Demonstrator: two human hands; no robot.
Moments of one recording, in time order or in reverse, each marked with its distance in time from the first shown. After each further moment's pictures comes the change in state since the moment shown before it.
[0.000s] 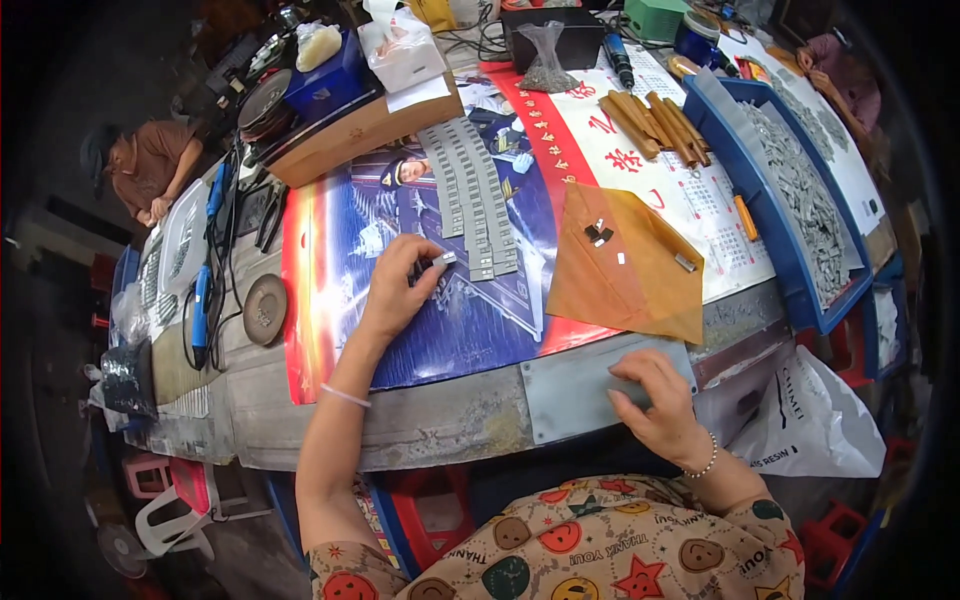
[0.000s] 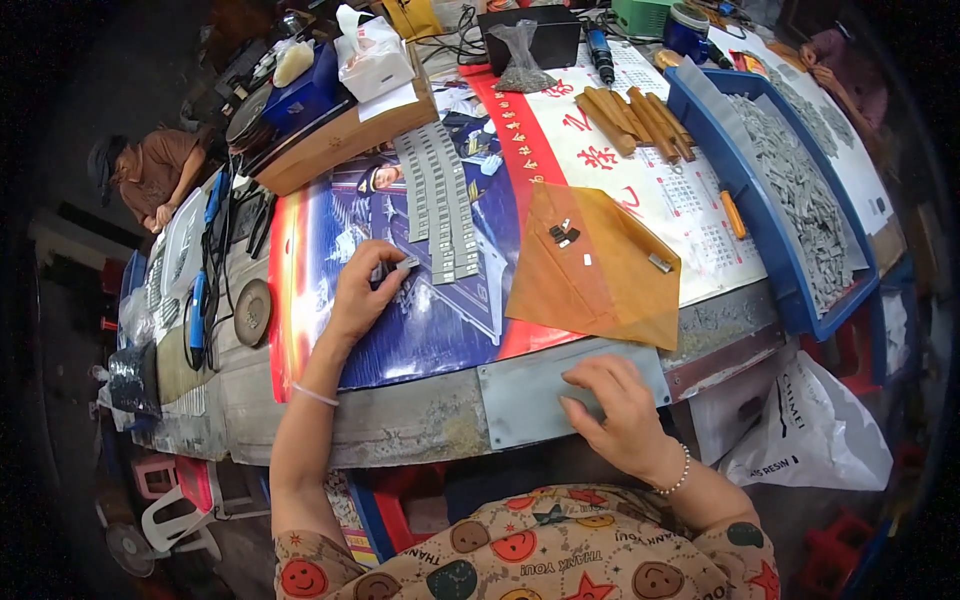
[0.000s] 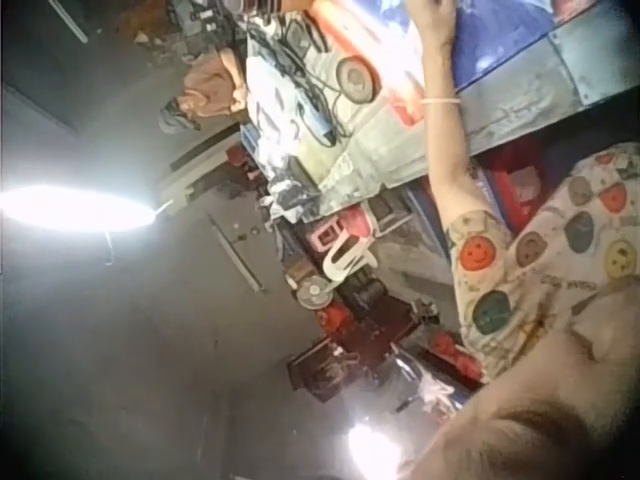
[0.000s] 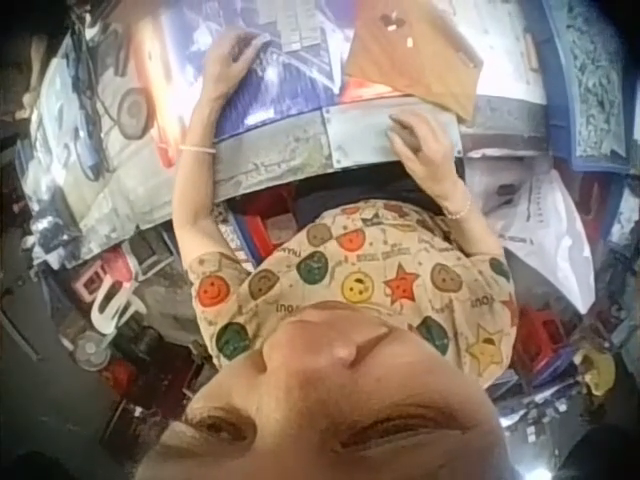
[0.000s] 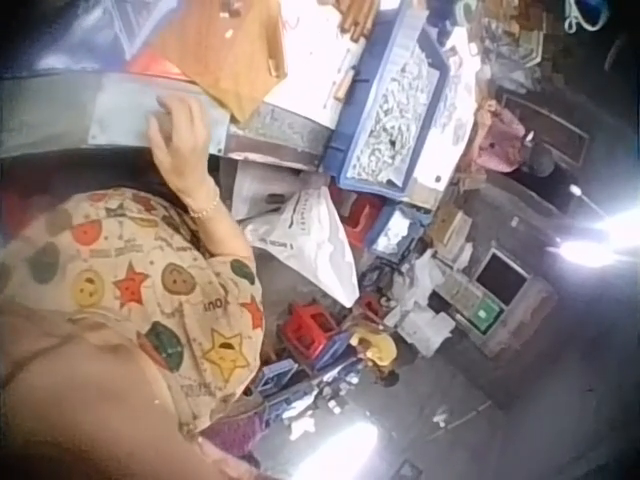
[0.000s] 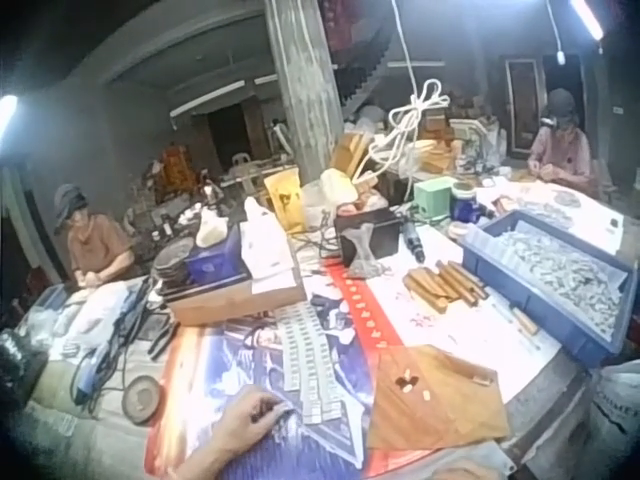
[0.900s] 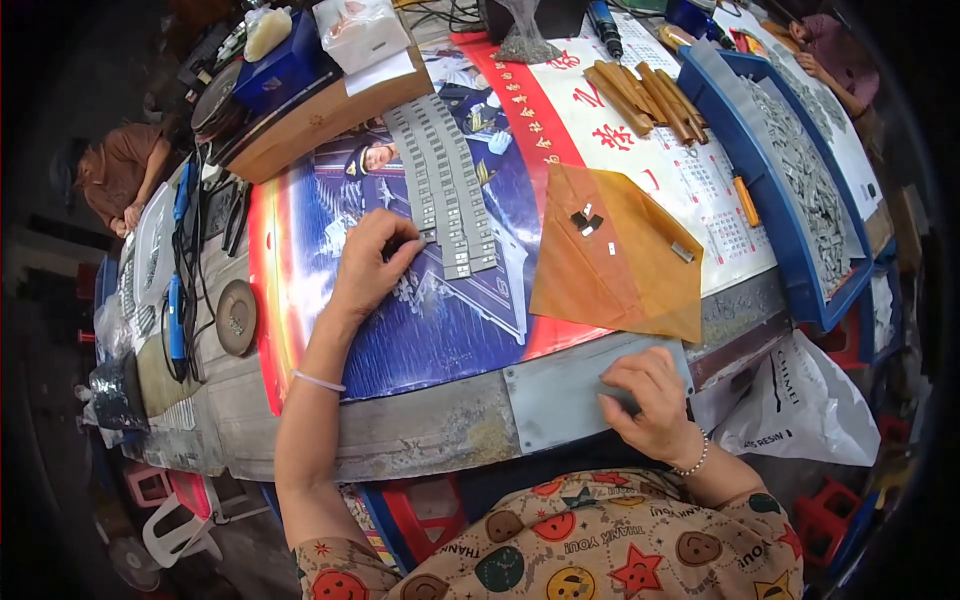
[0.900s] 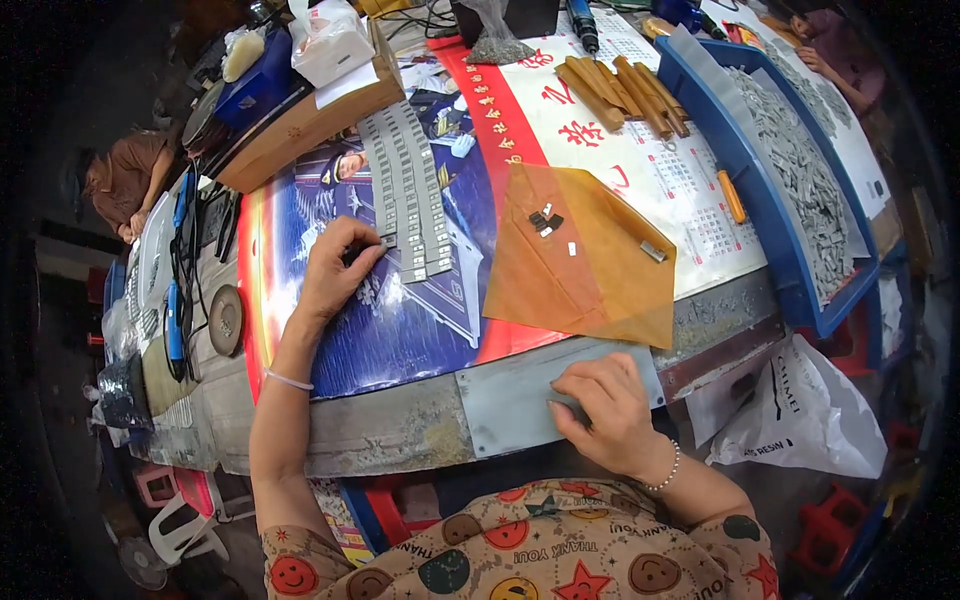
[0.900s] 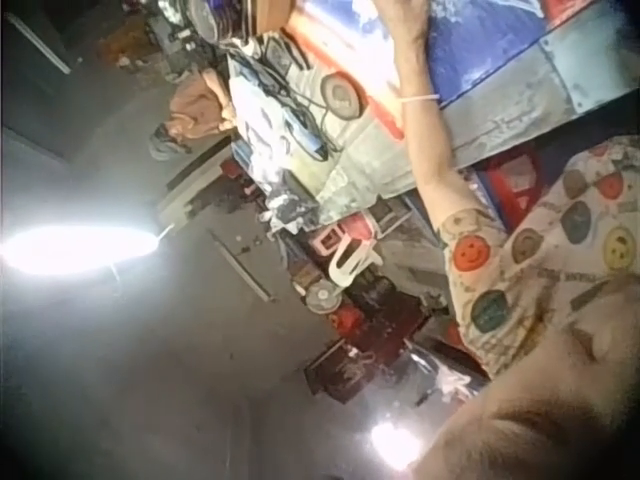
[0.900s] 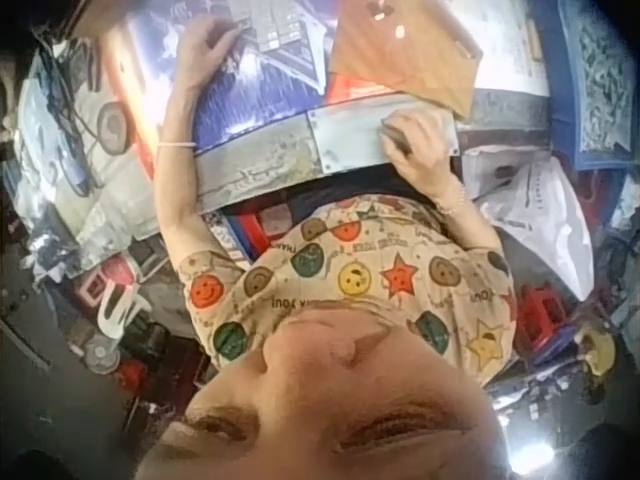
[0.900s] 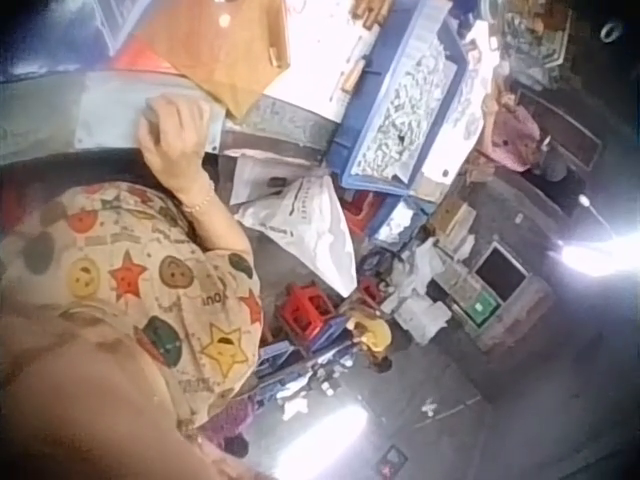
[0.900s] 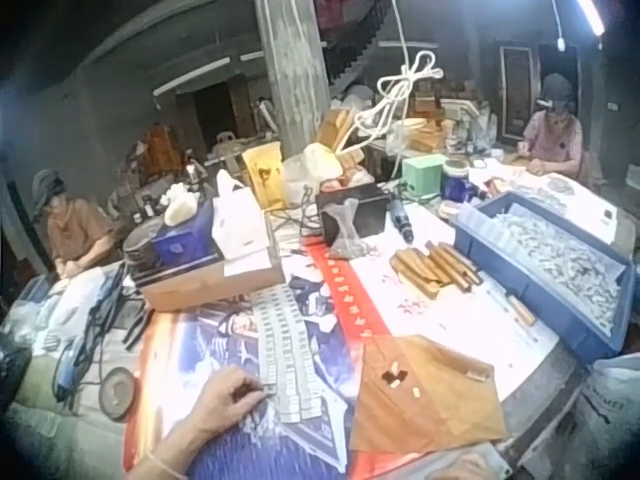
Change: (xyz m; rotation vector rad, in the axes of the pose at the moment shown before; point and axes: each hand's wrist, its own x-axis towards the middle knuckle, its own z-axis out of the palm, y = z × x) left_hand 0.033 -0.016 0.008 0.045 -0.128 0.024; right_hand 0.001 0.021 0.003 -0.180 0.028 -0.125
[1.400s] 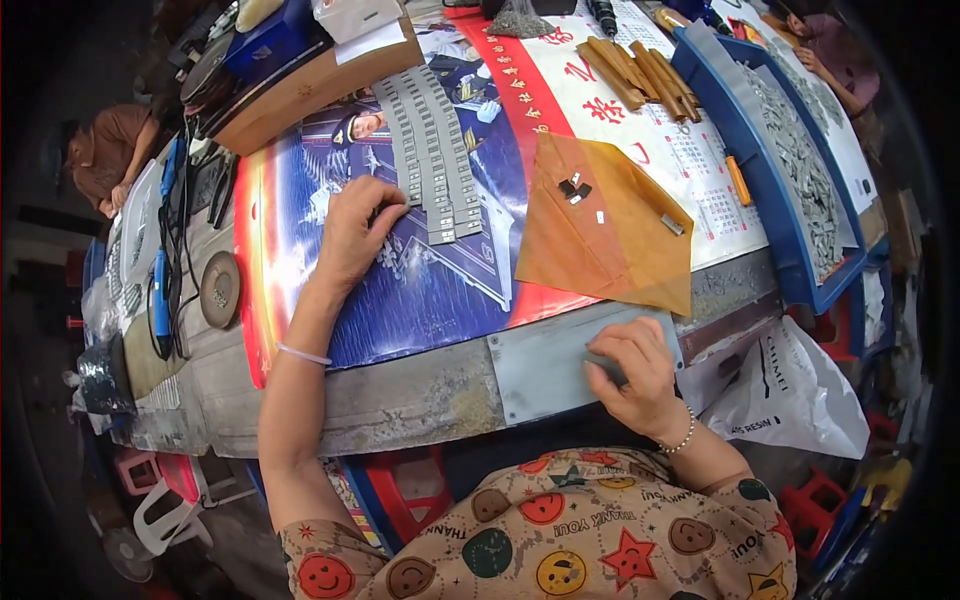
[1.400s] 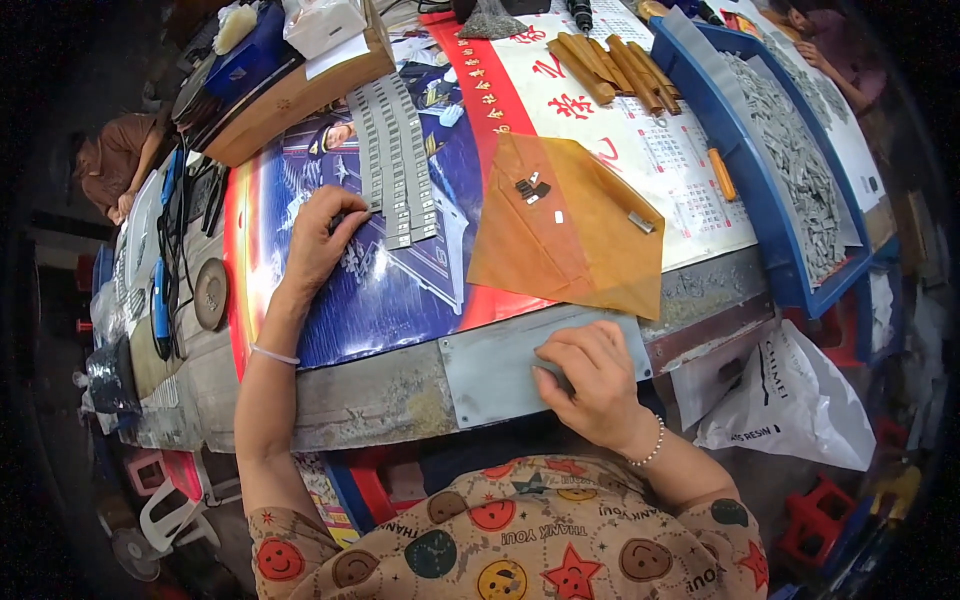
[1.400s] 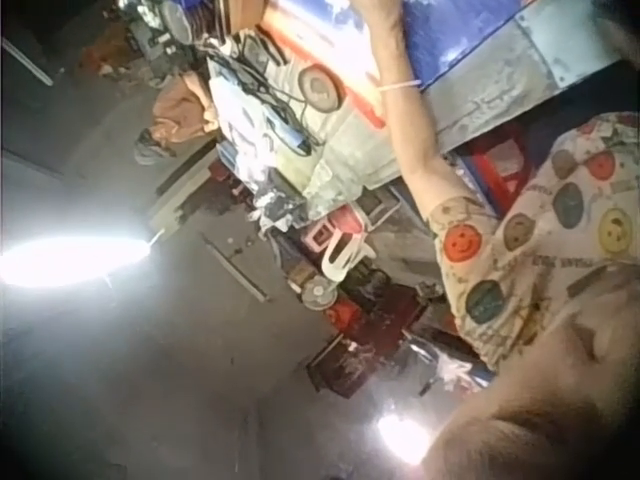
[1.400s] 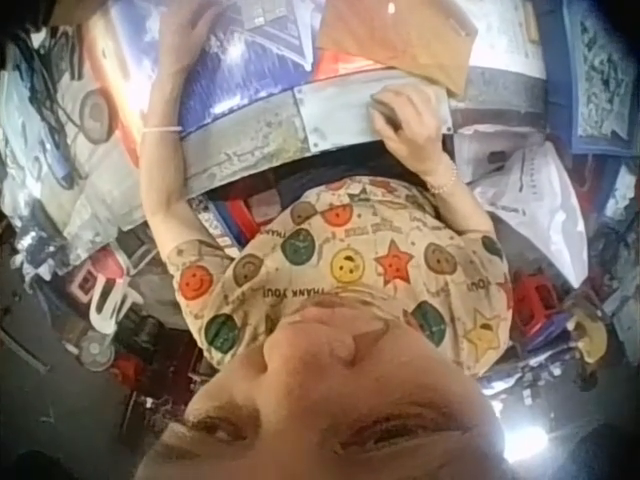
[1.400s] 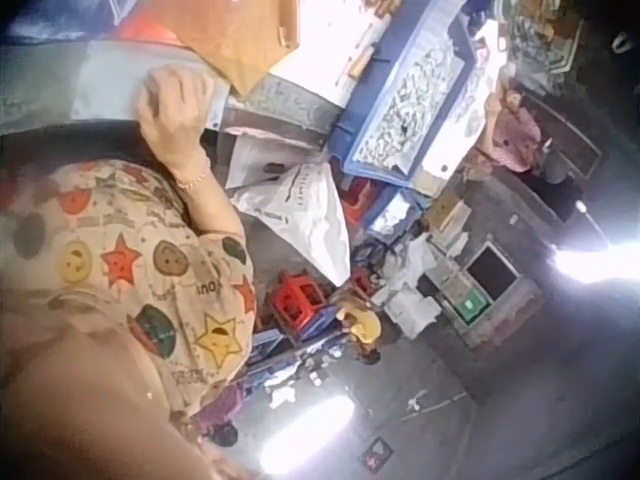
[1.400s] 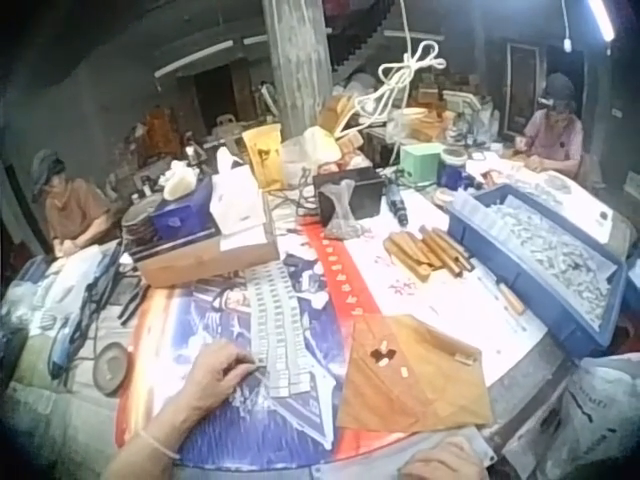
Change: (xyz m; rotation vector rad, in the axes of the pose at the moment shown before) left_hand -0.006 0.005 0.002 0.067 0.073 0.068; right_hand -0.002 -0.002 0.006 -0.014 0.031 -0.011
